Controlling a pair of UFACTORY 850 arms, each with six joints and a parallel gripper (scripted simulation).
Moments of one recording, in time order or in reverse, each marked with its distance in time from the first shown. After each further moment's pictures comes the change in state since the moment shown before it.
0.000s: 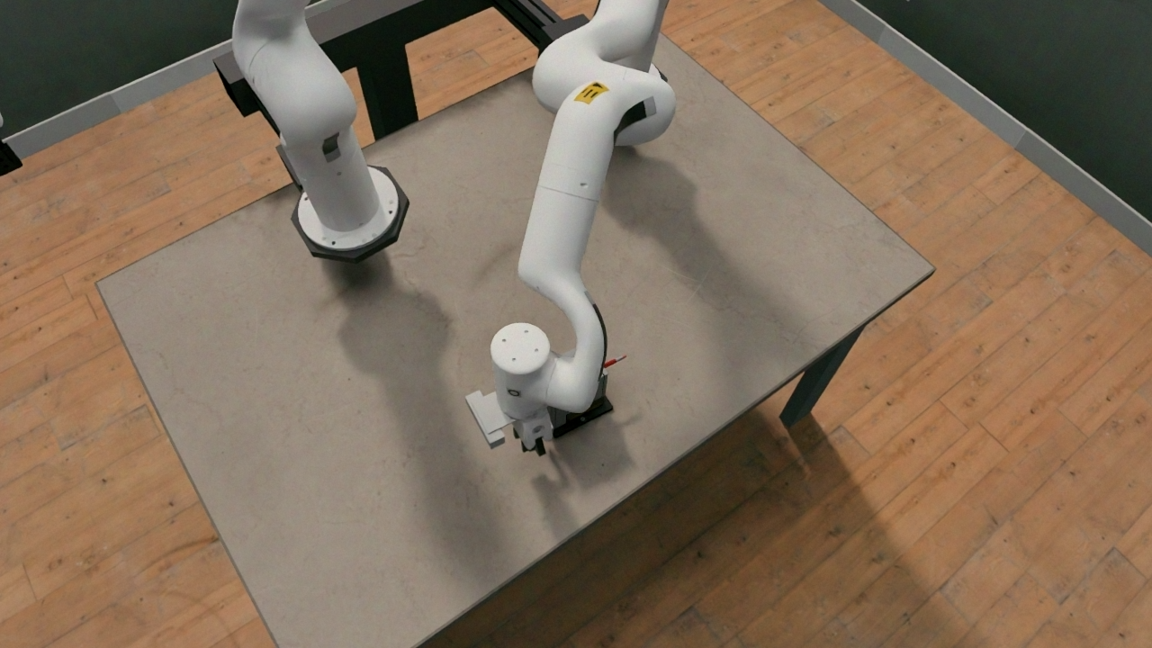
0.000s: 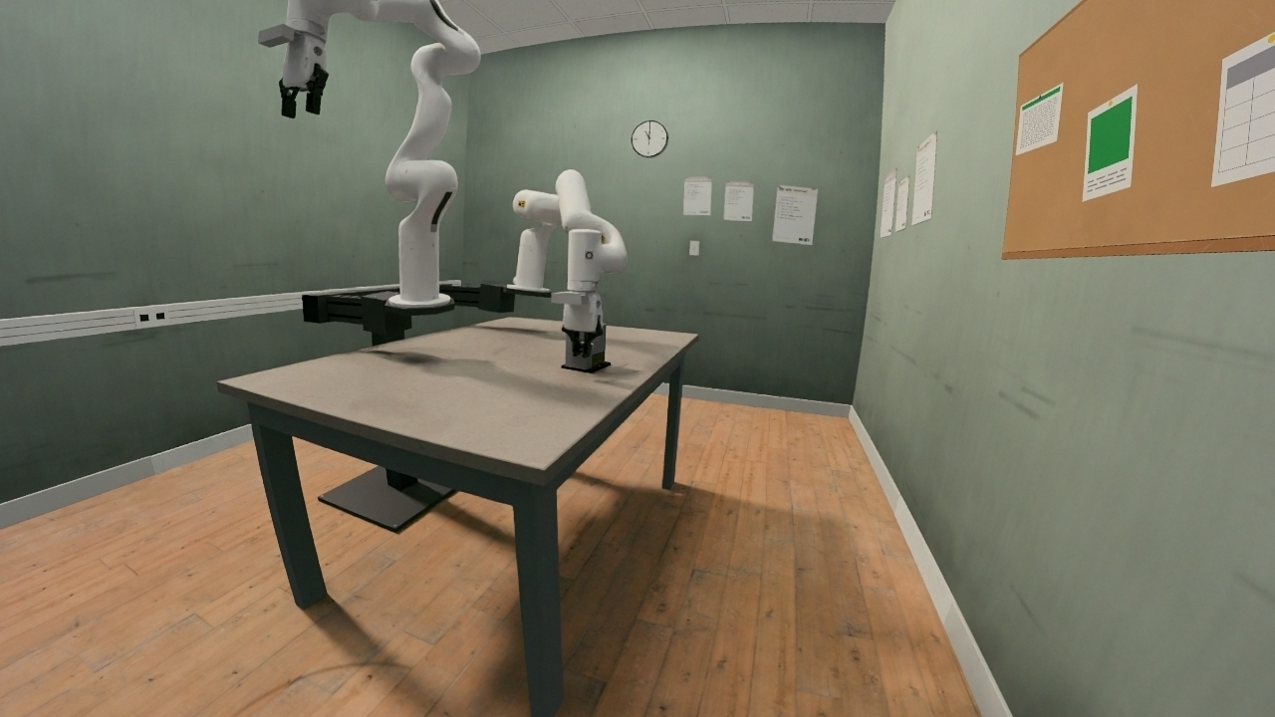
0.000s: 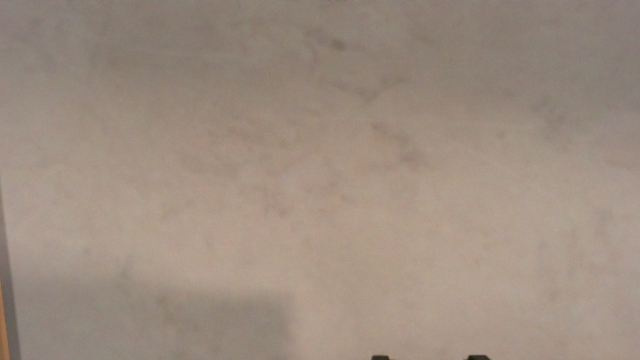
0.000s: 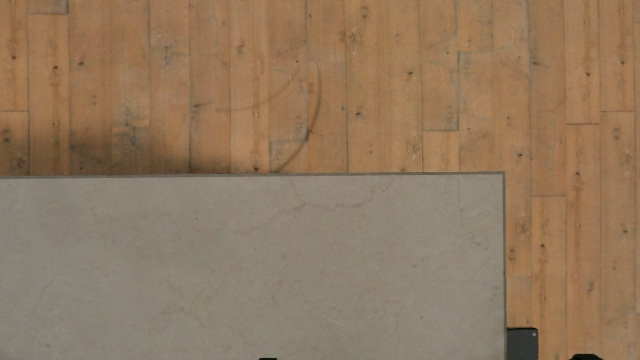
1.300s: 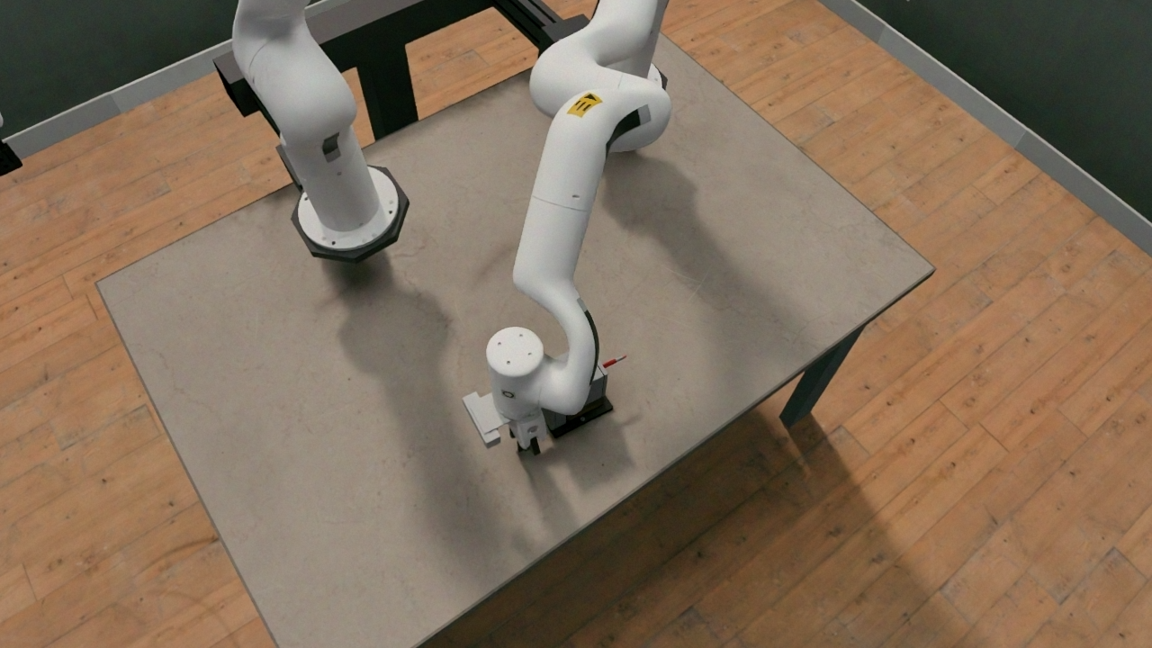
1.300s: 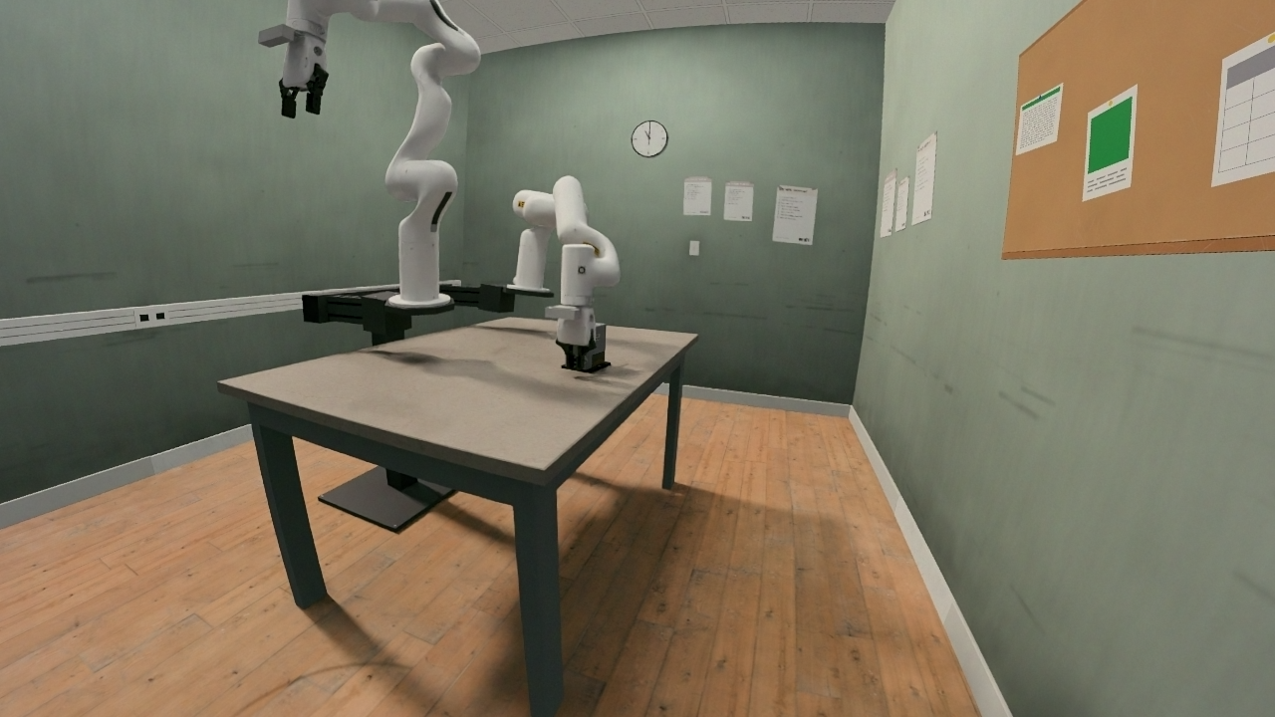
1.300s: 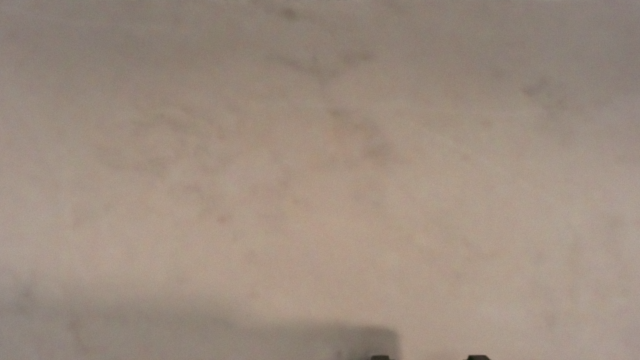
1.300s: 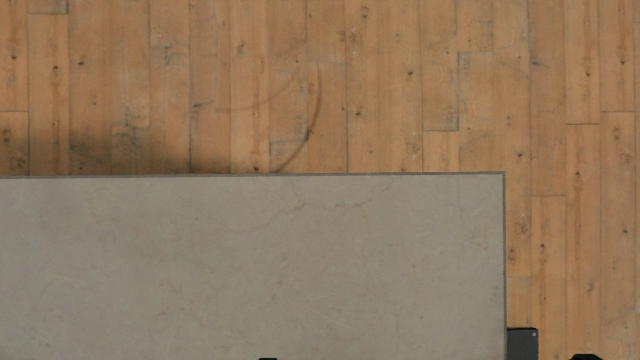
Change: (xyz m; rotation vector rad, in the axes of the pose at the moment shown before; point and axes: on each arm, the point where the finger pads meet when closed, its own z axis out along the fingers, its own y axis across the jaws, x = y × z) left arm 0.000 0.019 0.038 -0.002 -0.002 0.000; right arm 0.000 0.000 0.000 0.000 0.000 0.000
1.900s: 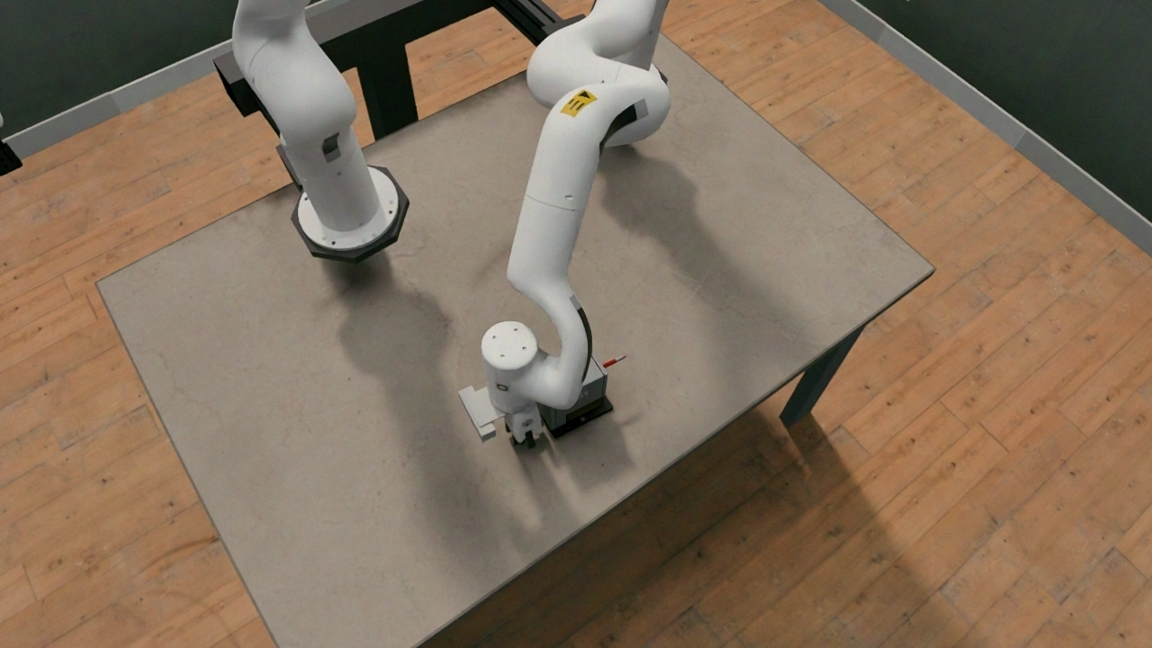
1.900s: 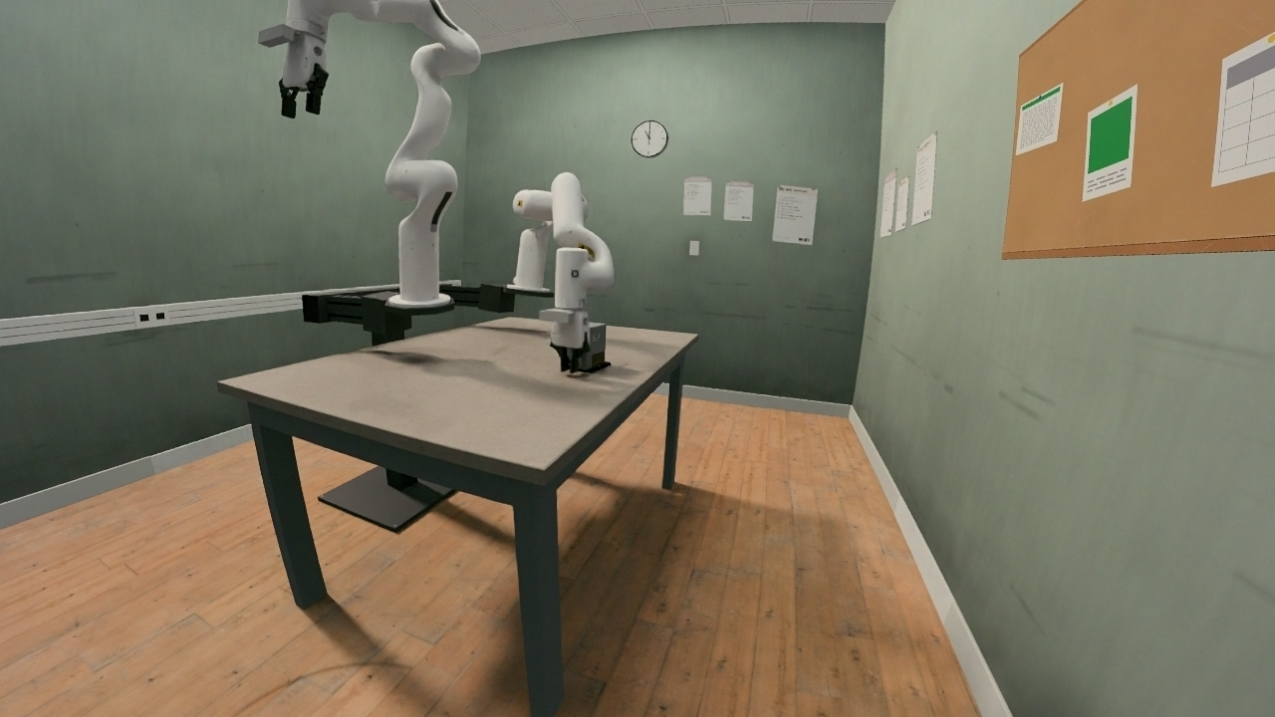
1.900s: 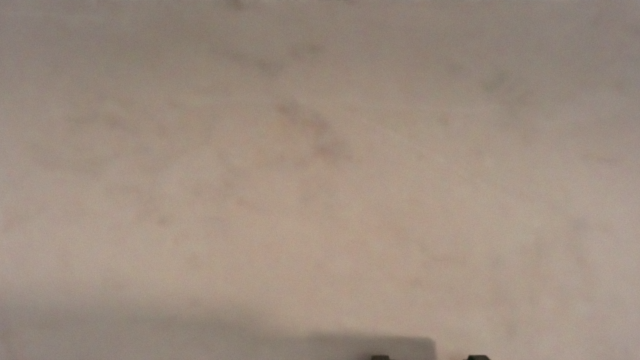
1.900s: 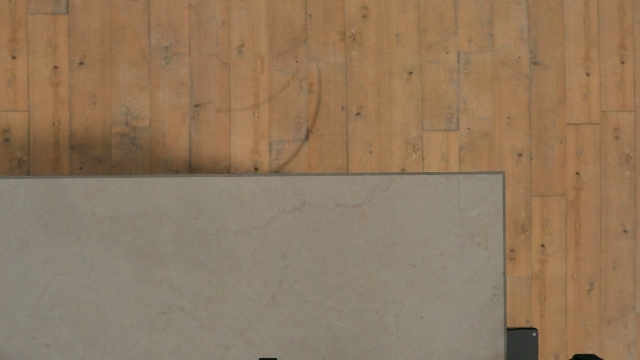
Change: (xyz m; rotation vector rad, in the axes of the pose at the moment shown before) left arm 0.000 0.018 0.010 0.000 0.000 0.000; right arm 0.000 0.000 0.000 0.000 0.000 0.000
